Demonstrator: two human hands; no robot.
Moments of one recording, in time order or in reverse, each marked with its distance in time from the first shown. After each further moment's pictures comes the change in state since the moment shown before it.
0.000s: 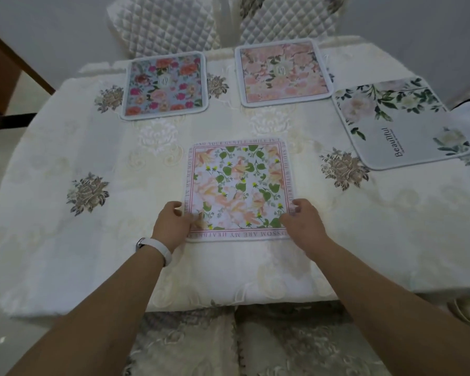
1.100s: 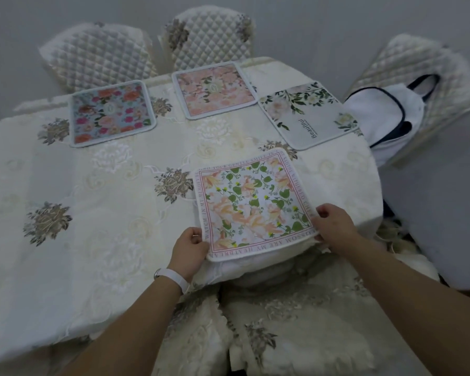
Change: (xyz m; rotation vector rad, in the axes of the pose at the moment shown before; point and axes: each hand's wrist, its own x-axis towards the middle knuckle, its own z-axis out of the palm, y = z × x) left_hand -0.117 -0.011 0.056 -0.229 -0.339 0.146; right_hand -0.114 0.085 -0.114 0.013 0.261 0.112
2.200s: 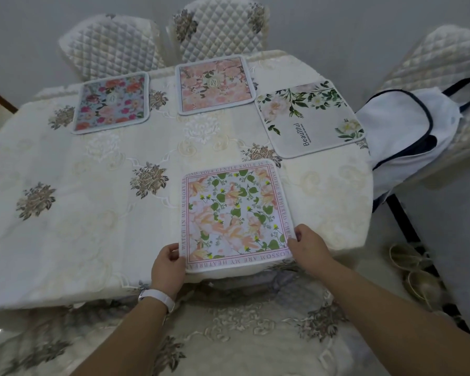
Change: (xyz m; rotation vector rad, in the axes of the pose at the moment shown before) left_hand -0.018 -0.025 0.110 0.190 0.415 -0.082; right_hand 0.091 0.080 -0.029 -0.201 -0.295 -0.179
